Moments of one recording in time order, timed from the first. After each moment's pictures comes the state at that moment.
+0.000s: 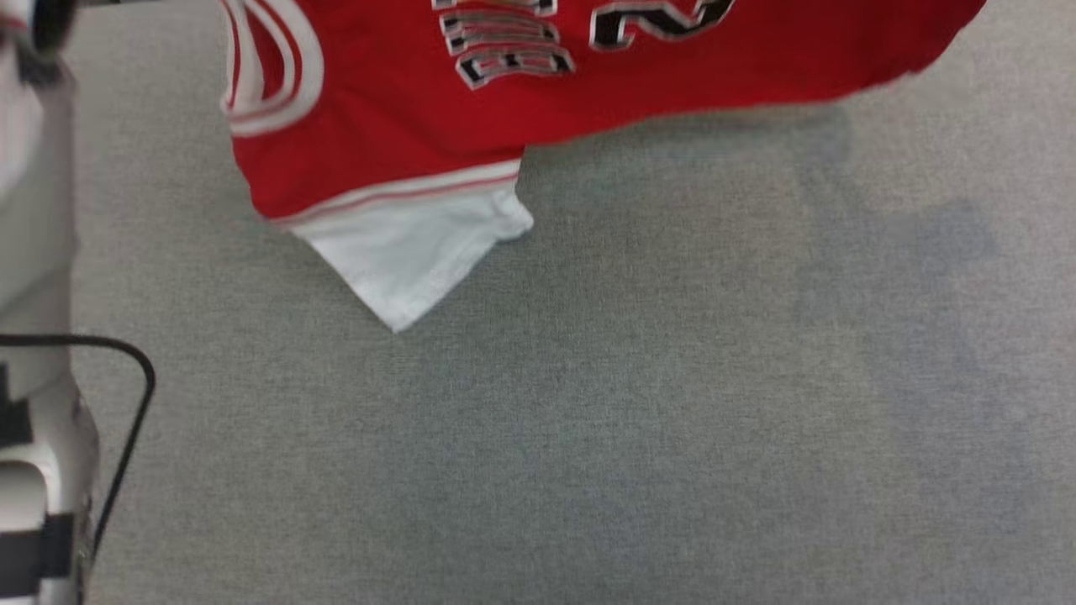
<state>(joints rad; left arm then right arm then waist) -1.18 0.37 -0.19 0.08 -0.16 -0.13 -0.09 -1.22 -0.63 0.38 0.15 0.70 0.13 0.36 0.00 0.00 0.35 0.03</state>
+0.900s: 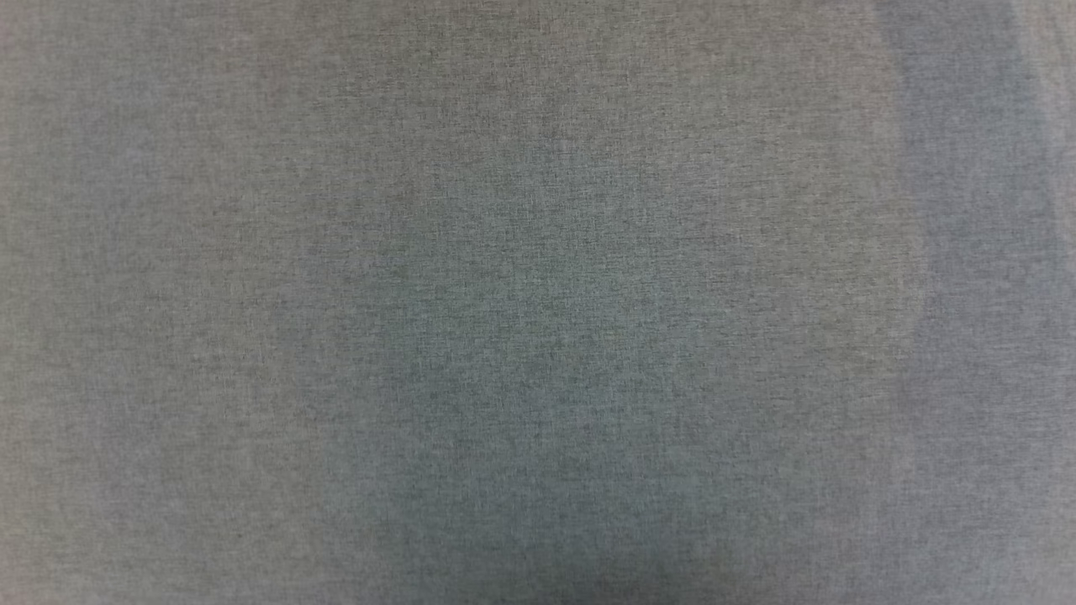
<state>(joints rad) -1.82 0.42 -0.35 0.63 -0.16 -0.13 -0.25 -1.82 -0.43 0.48 0.70 0.54 0.13 0.11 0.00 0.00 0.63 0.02</state>
